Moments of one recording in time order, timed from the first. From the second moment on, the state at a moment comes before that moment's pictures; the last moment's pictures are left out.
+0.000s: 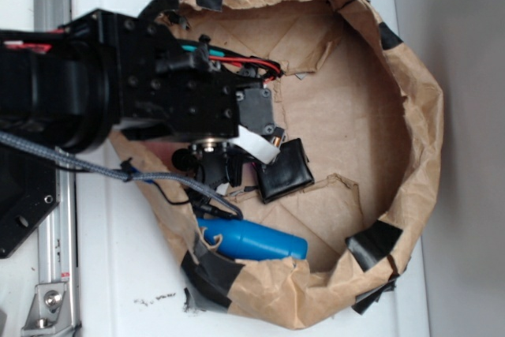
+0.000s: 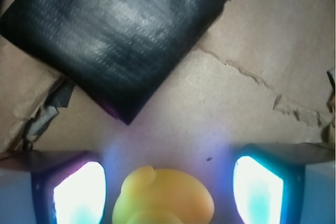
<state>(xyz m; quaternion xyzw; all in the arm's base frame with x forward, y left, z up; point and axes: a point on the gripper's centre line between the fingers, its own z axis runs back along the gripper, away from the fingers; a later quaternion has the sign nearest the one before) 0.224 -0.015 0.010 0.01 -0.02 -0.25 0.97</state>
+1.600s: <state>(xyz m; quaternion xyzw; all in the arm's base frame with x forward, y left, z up) 0.212 -0.006 0.011 -0.02 -0.05 -0.26 0.97</state>
